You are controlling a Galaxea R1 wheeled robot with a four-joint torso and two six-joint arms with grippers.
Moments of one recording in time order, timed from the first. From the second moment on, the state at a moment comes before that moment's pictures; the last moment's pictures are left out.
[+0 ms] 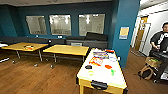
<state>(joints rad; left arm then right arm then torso) 1.53 2.99 -2.68 0.09 -0.13 0.01 -1.52 3.04 -2.73 -0.14 0.14 0.24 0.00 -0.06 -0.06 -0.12</state>
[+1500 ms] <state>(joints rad) 1.53 2.99 -2.68 0.09 -0.13 0.02 -1.52 3.04 -2.73 -0.14 0.14 0.24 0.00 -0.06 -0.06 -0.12</state>
